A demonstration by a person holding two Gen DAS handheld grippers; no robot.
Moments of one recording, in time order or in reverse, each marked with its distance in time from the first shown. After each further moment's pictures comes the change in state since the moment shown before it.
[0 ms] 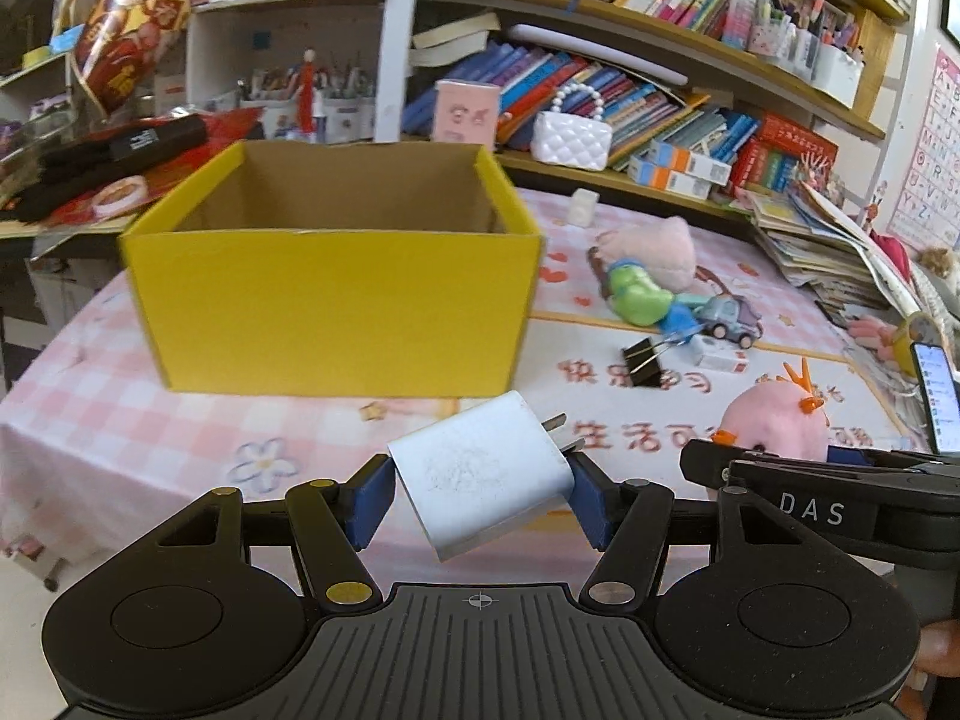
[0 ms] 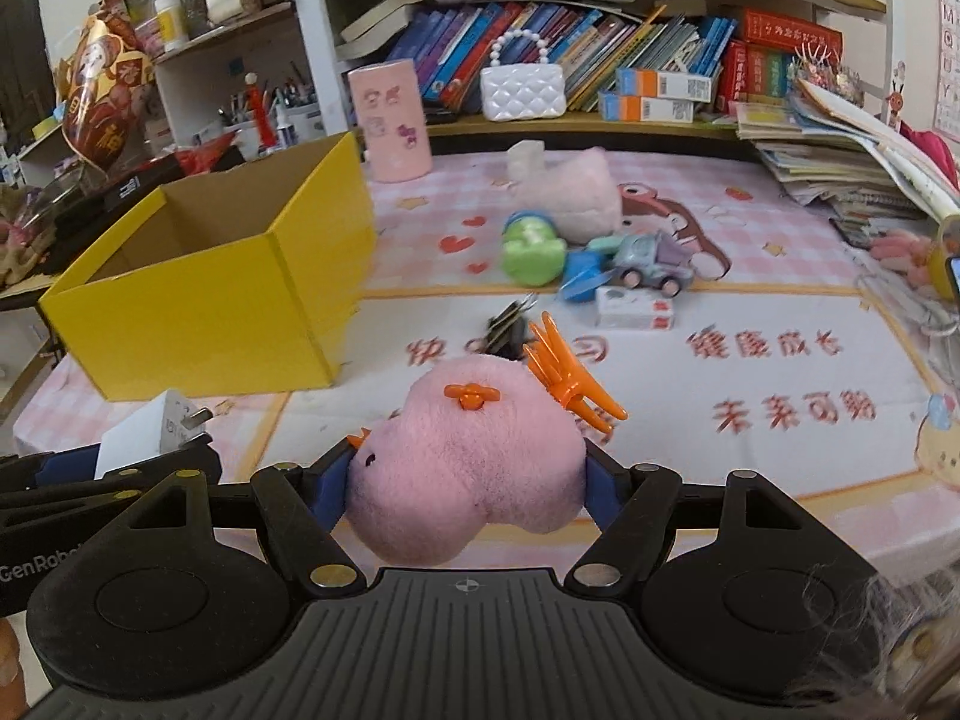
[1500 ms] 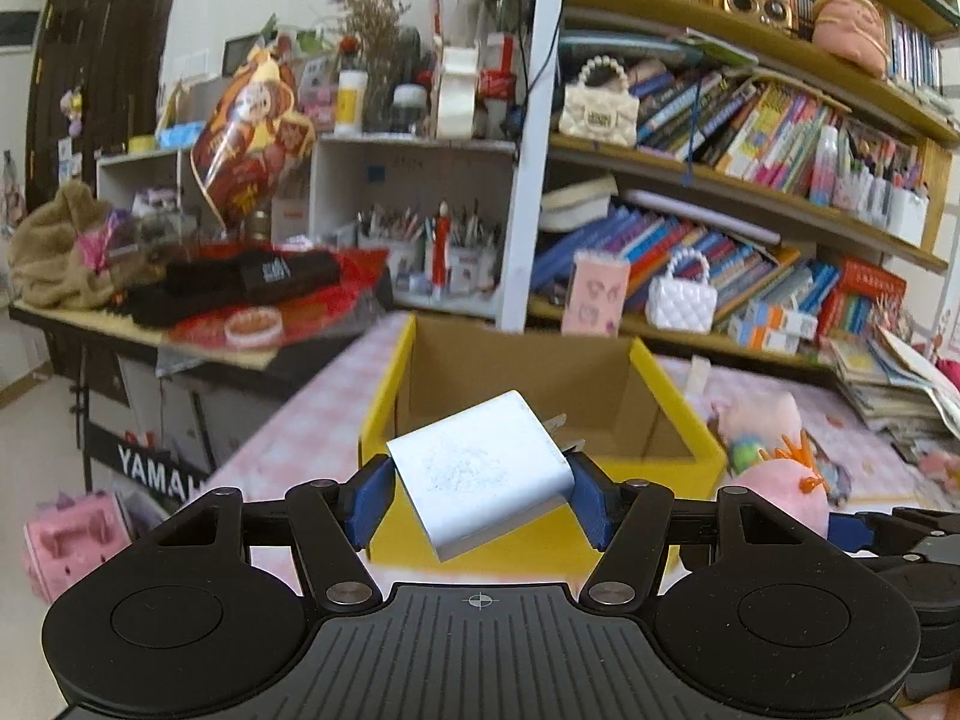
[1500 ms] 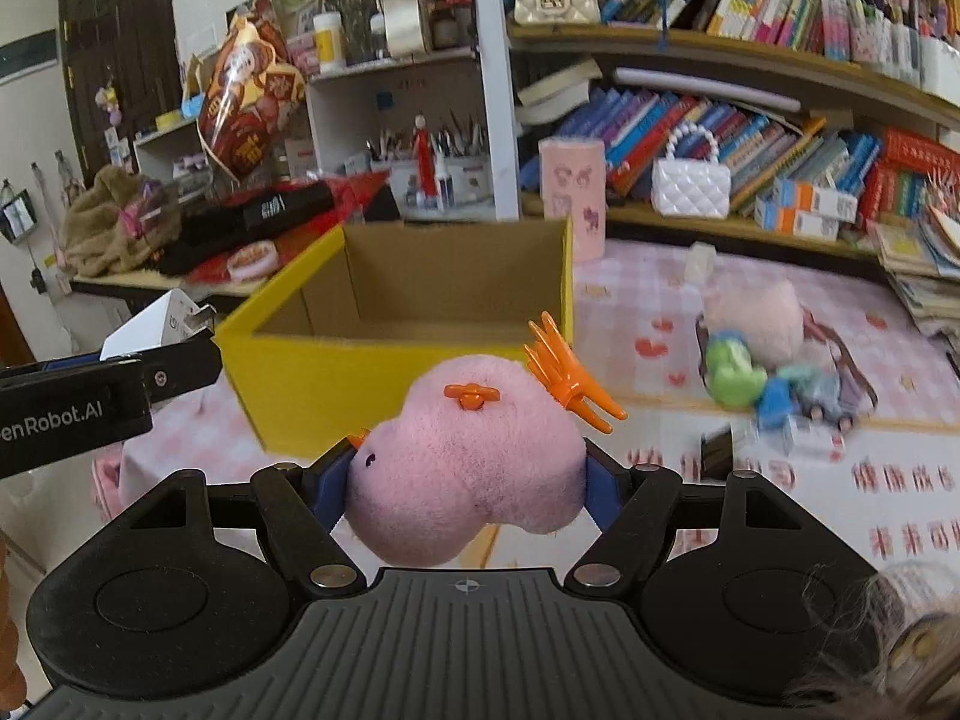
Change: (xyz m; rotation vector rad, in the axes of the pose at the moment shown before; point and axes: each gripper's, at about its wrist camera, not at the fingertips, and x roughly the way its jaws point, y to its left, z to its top) left arm -0.052 0.088 0.057 -0.040 -0.275 0.136; right arm -0.008 0.116 0.036 -0.157 -0.122 0.155
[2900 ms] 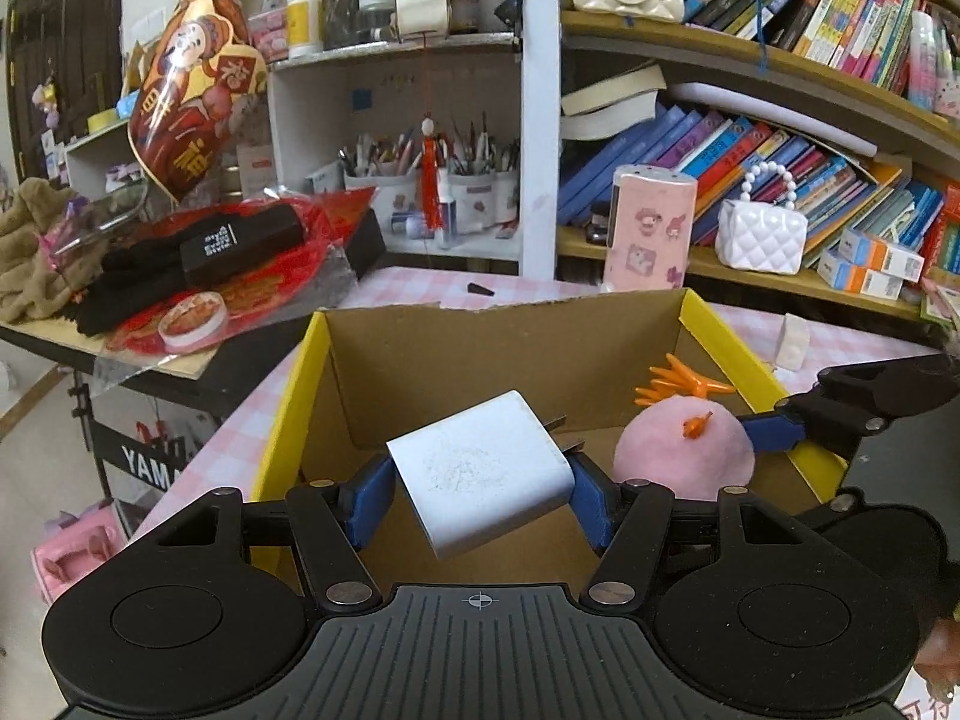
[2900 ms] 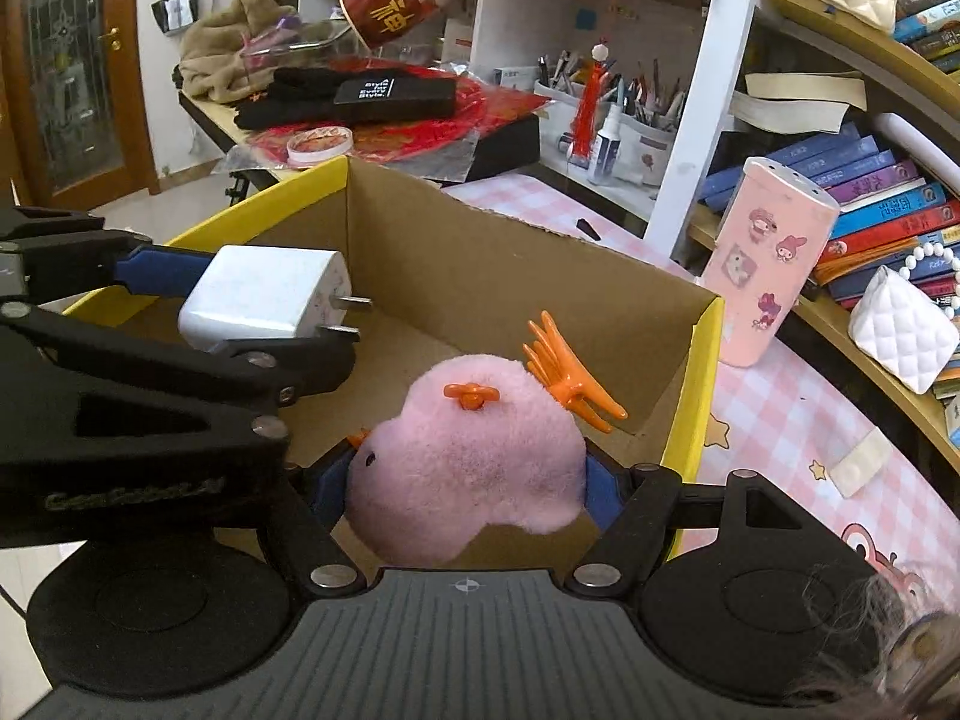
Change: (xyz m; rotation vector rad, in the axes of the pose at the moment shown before) left arm 0.182 -0.048 0.036 0.063 0.187 0.118; right arm 0.198 -0.036 0.093 -0.469 0.186 0.264
